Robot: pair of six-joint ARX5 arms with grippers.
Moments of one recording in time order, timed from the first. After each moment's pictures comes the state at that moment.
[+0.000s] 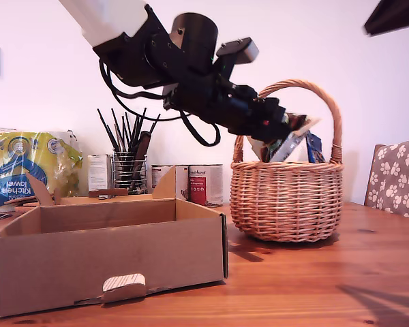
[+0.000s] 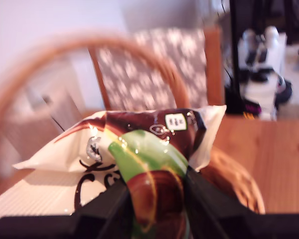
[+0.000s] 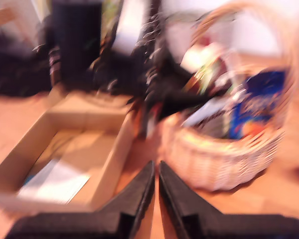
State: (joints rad) left arm -0.69 2.11 1.50 0.37 0.36 0.28; right arm 0.35 0.68 0.70 -0.34 -0.19 0.00
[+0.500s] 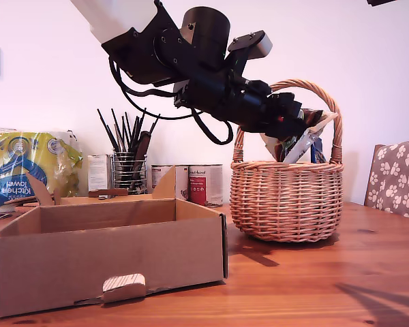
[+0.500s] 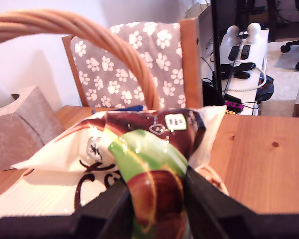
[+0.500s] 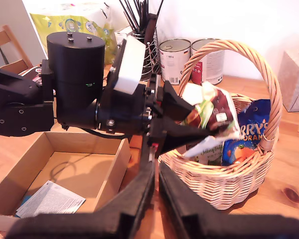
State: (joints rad) left arm -0.72 2.11 1.50 0.39 0.33 0.27; right arm 0.35 0.68 0.73 -0.34 -0.20 0.00
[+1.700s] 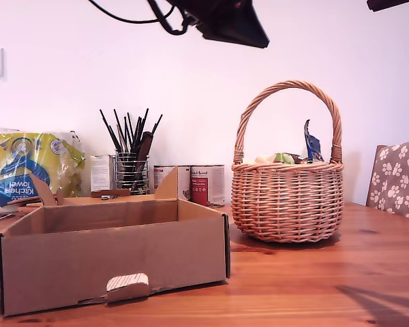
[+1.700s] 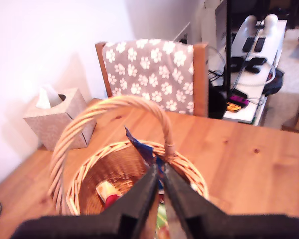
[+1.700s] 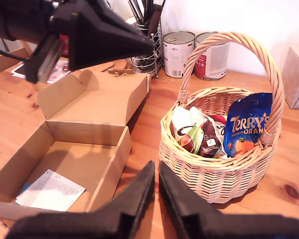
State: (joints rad) left arm -0.70 1.73 1.50 -0.15 0.27 0.24; right arm 0.35 0.68 0.73 -0.37 -0.20 -0.04
